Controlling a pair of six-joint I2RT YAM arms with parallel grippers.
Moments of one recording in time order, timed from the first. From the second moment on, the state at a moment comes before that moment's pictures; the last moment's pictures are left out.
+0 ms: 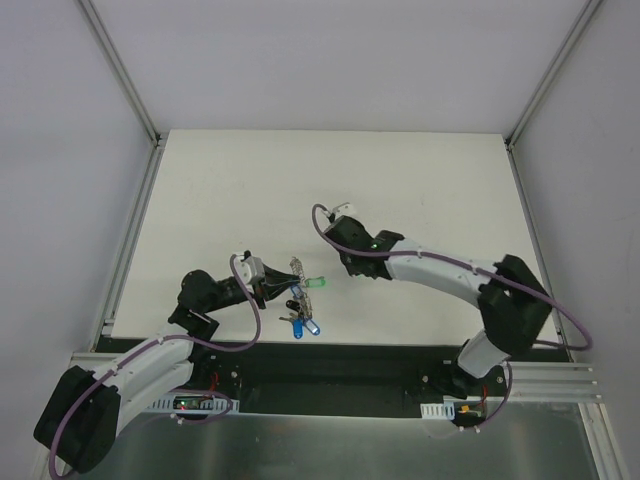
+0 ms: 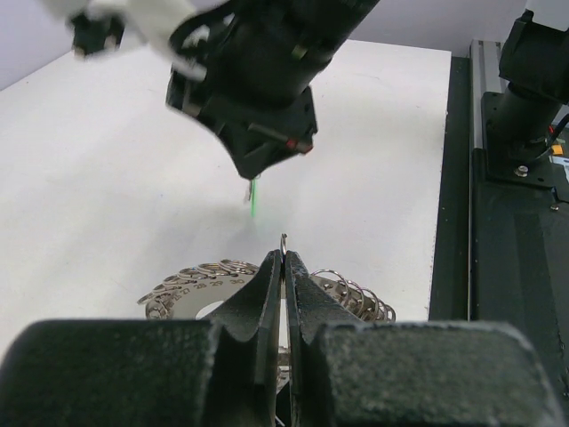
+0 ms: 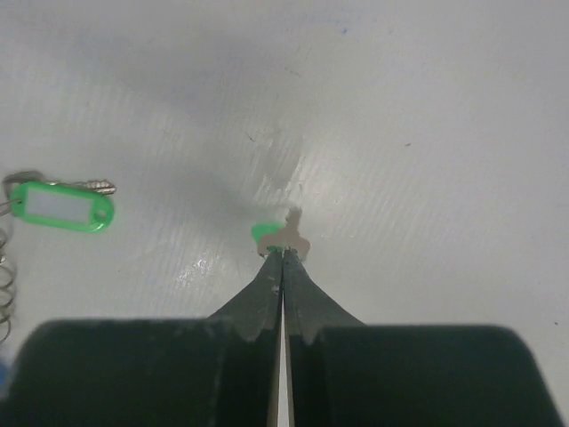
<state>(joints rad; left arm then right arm) -0.49 0.78 0.09 0.78 0.77 -0.07 0.93 1.69 1.16 -0.61 0.46 0.35</state>
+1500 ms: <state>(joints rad) -0.54 1.03 0.73 0.00 1.11 0.38 0.70 0.97 0.84 -0.13 -0.71 -0.07</state>
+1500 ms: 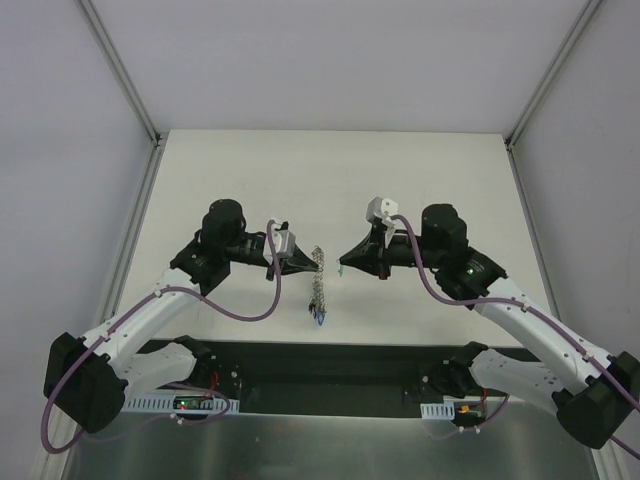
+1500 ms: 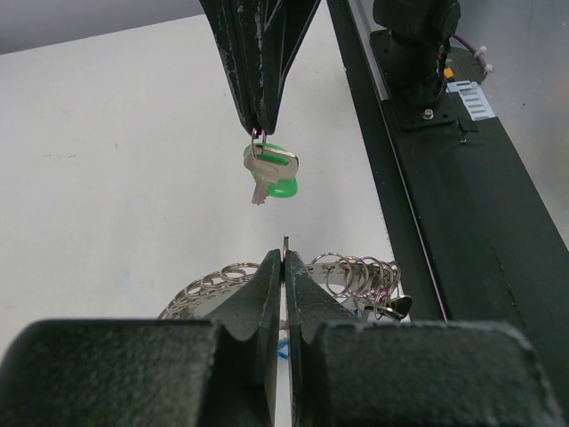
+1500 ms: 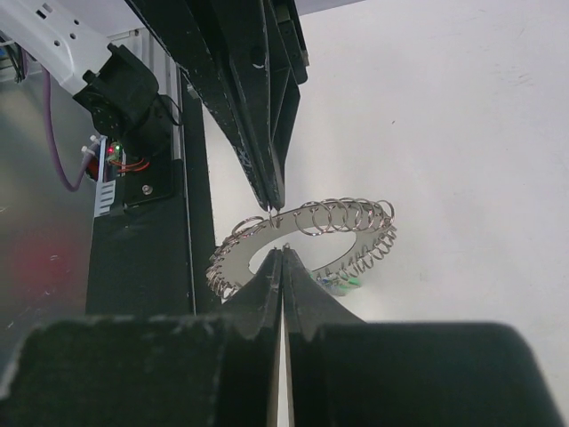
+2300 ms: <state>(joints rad) -0.56 0.97 0.63 0.13 1.03 0.34 0.72 1.01 0.82 -0.05 -0.77 -0.07</state>
